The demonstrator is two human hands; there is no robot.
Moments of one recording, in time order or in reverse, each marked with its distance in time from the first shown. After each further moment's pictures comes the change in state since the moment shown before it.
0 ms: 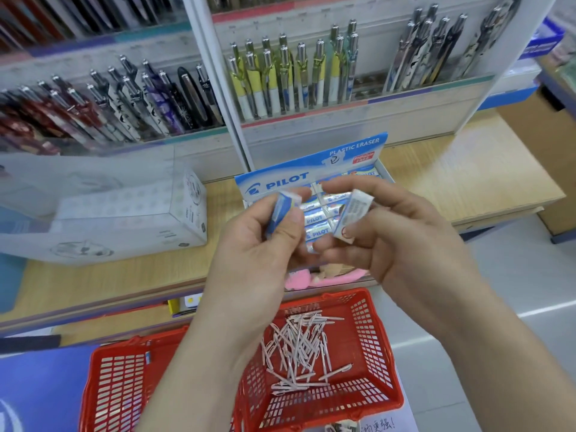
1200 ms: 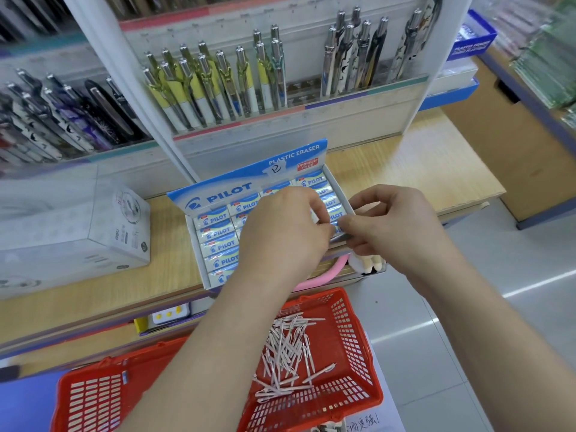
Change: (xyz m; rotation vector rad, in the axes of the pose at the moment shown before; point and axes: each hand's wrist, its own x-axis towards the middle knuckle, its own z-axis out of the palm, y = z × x) left_hand 0.056 -0.013 0.075 1.126 -0.004 0.046; right_hand 0.028 0.002 -0.080 -0.621 0.430 0.062
